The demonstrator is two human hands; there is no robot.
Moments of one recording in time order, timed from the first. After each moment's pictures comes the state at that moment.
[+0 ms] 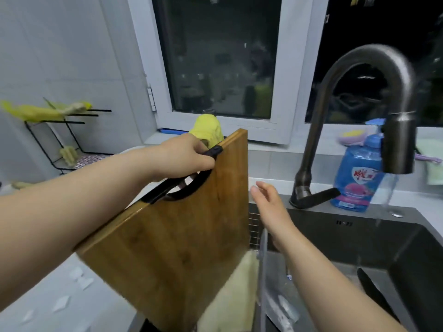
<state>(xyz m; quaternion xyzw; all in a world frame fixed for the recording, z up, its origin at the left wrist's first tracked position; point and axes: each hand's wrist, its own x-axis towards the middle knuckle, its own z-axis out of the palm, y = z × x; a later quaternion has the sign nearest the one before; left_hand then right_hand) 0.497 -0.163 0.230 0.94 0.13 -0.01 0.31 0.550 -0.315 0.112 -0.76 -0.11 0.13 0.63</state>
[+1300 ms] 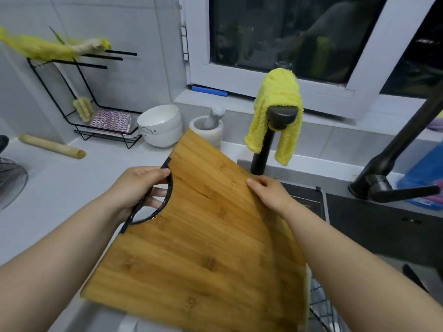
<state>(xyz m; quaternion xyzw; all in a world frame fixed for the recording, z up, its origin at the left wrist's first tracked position) 0.468 0.026 0.090 0.70 0.25 0.07 0.67 0.615 -0.171 0.029 -0.87 -0.15 0.22 0.41</state>
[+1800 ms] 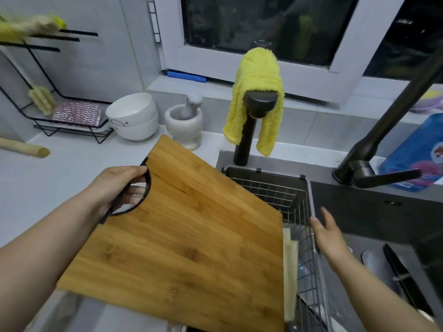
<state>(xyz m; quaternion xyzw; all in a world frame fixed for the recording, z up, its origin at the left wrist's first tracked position) 0.495 0.034 0.066 0.67 0.30 0.06 0.68 0.592 -0.302 -0.030 -0.86 0.08 0.11 0.49</state>
